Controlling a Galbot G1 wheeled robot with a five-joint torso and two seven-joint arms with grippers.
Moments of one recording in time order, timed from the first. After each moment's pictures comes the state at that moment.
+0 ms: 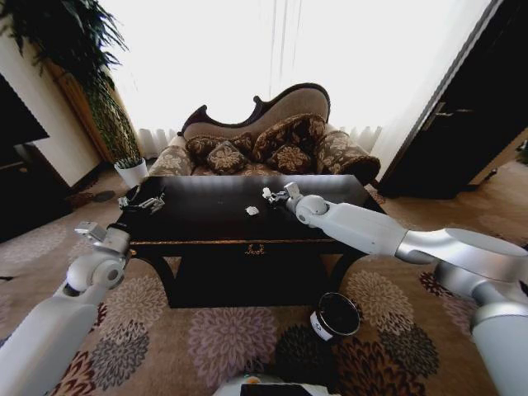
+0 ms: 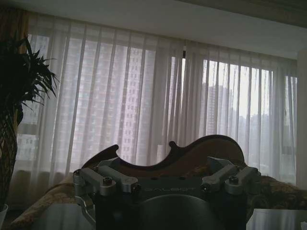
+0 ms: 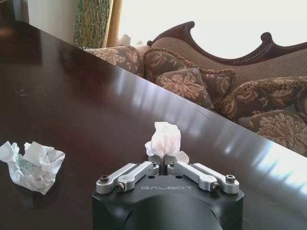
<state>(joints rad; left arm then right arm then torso) 1.13 -0.75 -0.61 -1.93 -0.91 -0.02 -0.07 0.22 0.96 -1.01 1.30 1.17 -0.26 0.19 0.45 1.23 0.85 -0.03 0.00</state>
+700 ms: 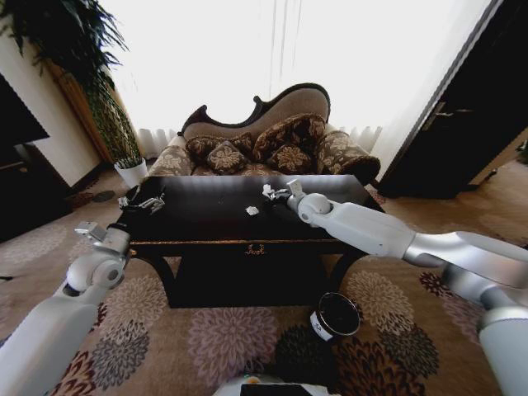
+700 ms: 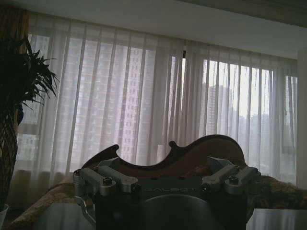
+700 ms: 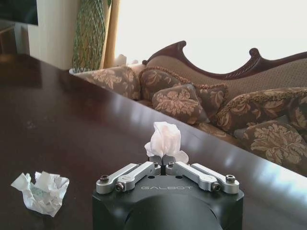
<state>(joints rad) 1.13 -0.75 -0.61 -1.93 -0.91 -0.02 -0.07 0.19 0.87 -0.89 1.42 1.16 -0.27 0.21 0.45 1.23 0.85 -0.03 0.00</state>
